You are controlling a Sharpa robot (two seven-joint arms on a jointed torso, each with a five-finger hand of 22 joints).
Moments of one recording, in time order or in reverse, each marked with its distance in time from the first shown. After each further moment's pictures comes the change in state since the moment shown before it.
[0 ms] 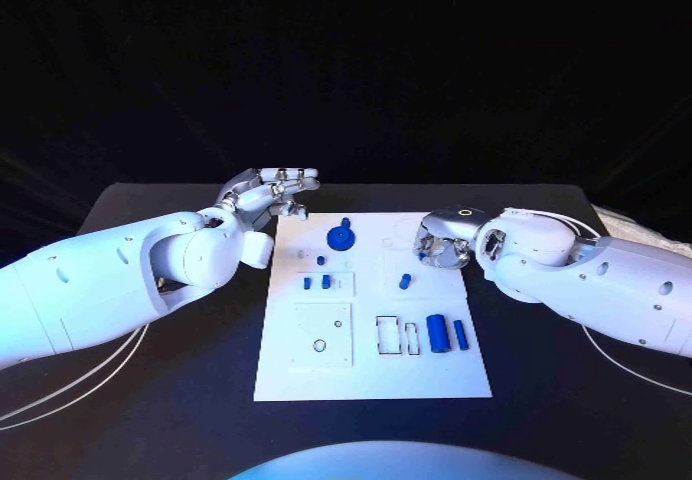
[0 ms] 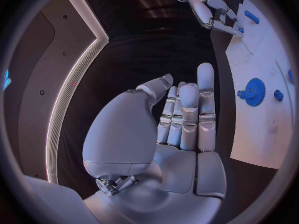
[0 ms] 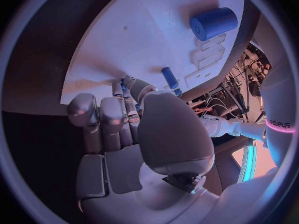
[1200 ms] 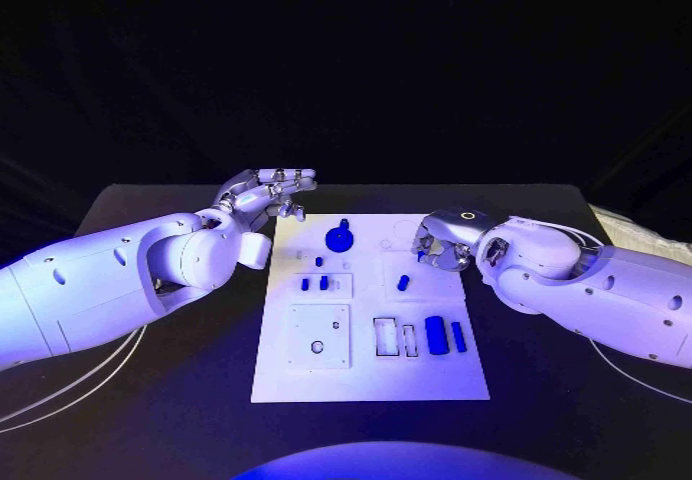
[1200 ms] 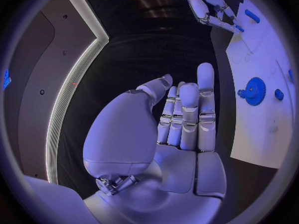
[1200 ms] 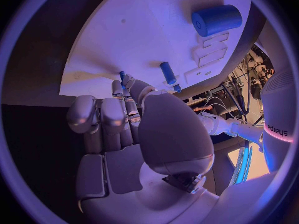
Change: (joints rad) left arm 0.000 0.000 0.000 -0.004 0.002 0.004 0.000; left_hand 0.000 0.008 -0.022 0.003 0.000 0.000 0.000 0.000 0.000 -0.002 -0.002 0.004 0.000 -0.005 0.001 0.000 -0.006 0.000 0.000 0.000 -0.003 -0.005; right arm -0.022 -0.046 0.002 0.080 -0.038 -0.110 -0.045; right_hand -0.002 0.024 0.033 -0.024 -0.063 0.029 -0.009 0.007 0.009 0.039 -0.009 -0.009 -0.012 0.000 -0.007 0.013 -0.001 0.000 0.024 -0.010 0.028 0.051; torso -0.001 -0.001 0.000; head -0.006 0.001
